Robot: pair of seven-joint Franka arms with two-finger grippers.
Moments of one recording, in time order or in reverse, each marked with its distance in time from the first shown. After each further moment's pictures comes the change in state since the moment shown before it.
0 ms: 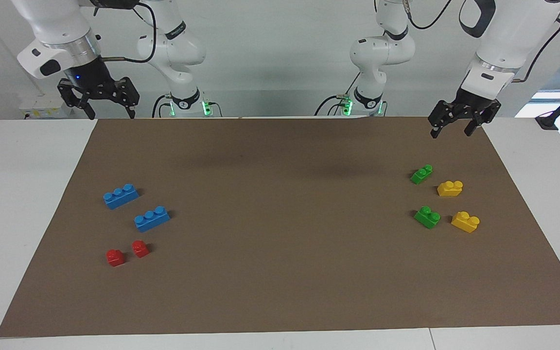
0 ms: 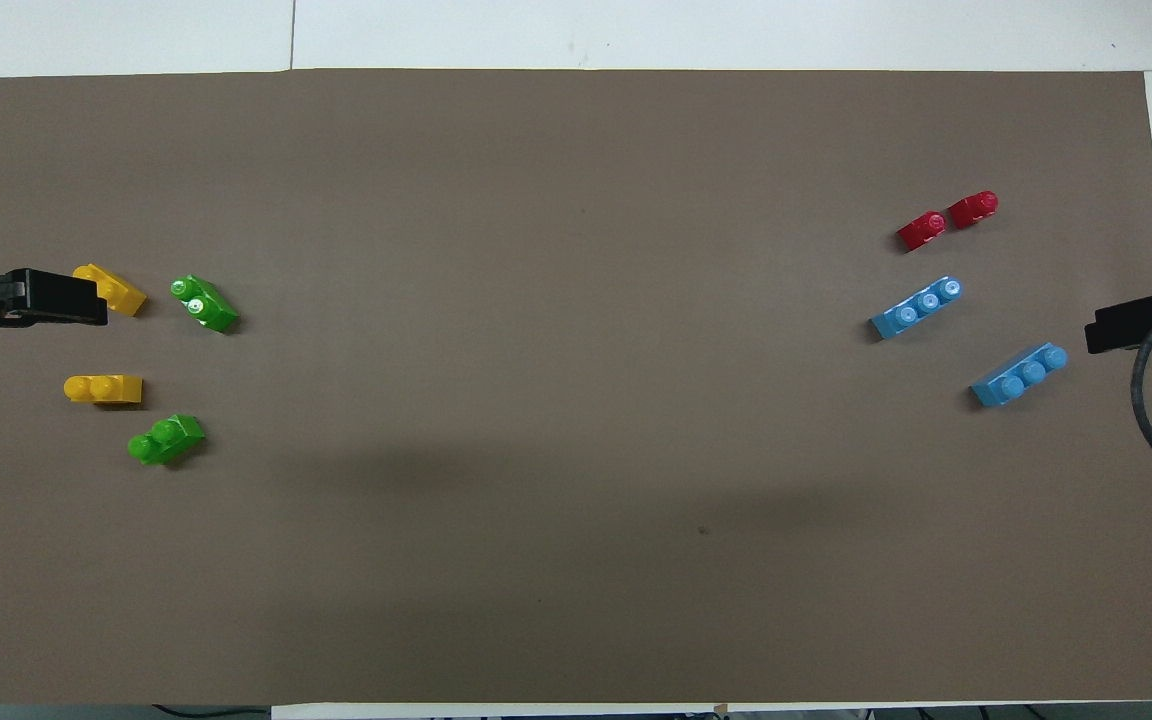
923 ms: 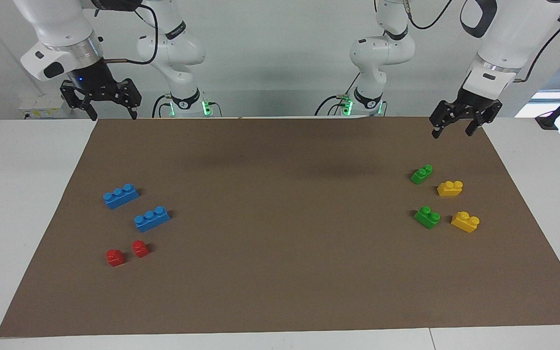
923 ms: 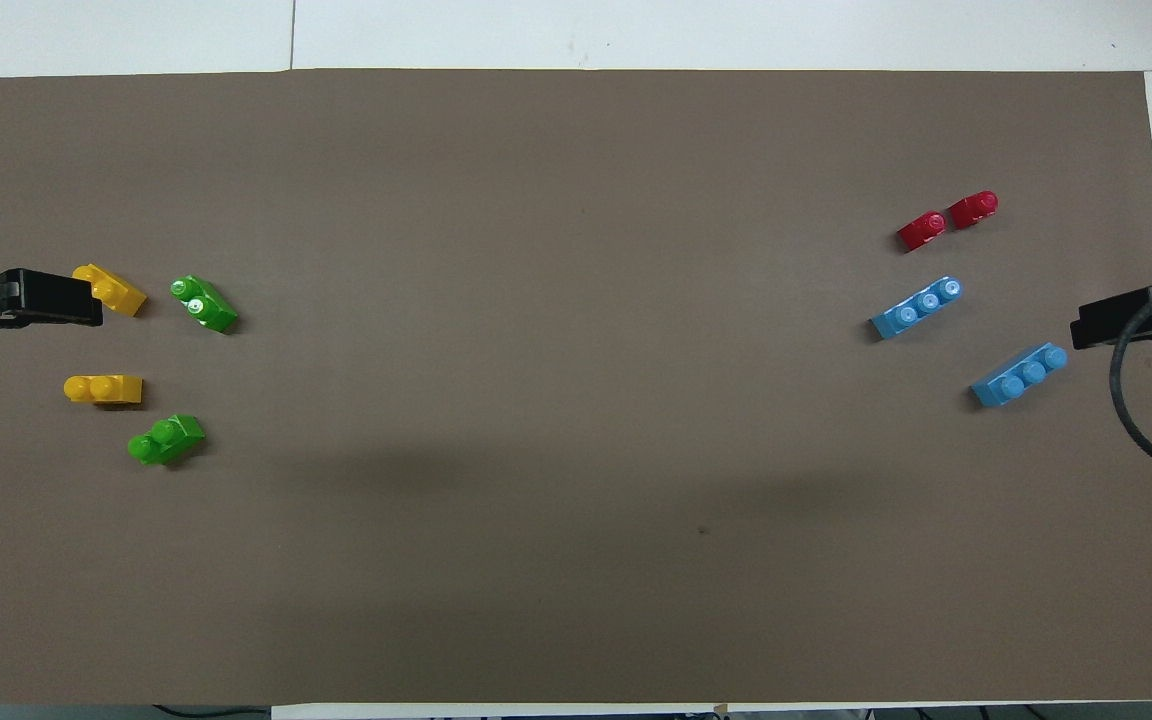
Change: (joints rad) left arm 0.007 0.000 0.007 -0.005 0.000 0.001 -0.006; right arm -0.005 0.031 -0.006 -0.024 -0.001 0.040 0.003
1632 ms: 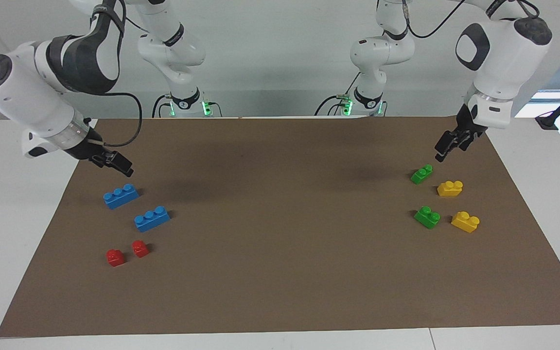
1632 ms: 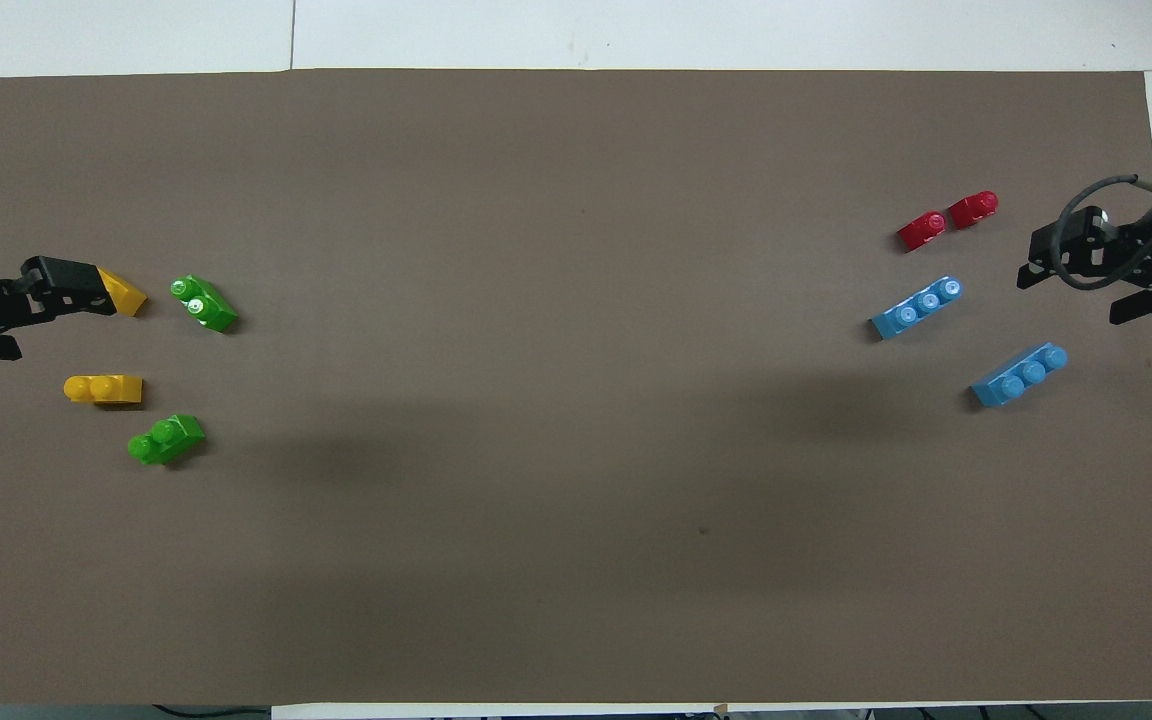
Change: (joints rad) left arm 0.047 0.027 0.004 -0.225 0.000 0.258 -0.347; right arm -0.103 0.276 -0.008 0.053 0.150 0.089 0.433
